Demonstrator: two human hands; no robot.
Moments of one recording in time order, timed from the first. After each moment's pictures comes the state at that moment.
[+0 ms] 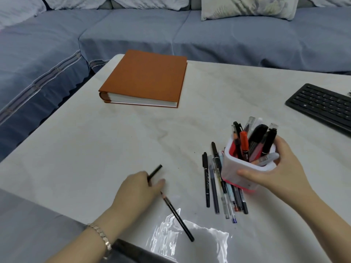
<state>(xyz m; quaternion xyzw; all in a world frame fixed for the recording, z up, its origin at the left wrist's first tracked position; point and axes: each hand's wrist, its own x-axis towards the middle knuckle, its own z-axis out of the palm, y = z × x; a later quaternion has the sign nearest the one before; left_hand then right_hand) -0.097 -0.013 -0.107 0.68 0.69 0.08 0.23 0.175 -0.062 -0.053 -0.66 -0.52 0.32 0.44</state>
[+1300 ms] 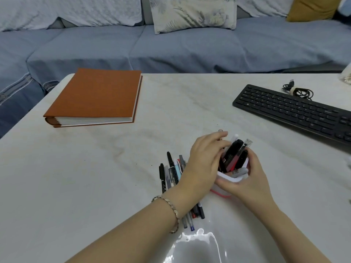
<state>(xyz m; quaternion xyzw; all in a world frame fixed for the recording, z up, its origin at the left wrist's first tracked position) 0.121 -0.016 -0.077 0.81 0.29 0.38 0.34 0.224 -0.090 -0.090 -0.66 -0.47 0.26 0.52</state>
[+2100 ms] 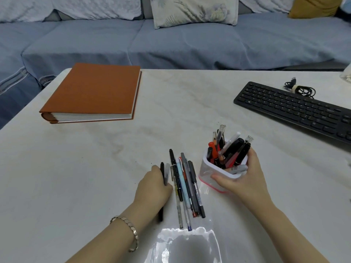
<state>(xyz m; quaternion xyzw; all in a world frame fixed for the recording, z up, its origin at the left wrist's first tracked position) 0.035 0.001 -0.125 0.73 0.62 0.03 0.30 0.228 -0.080 -0.111 -0.68 -0.44 0.27 0.51</state>
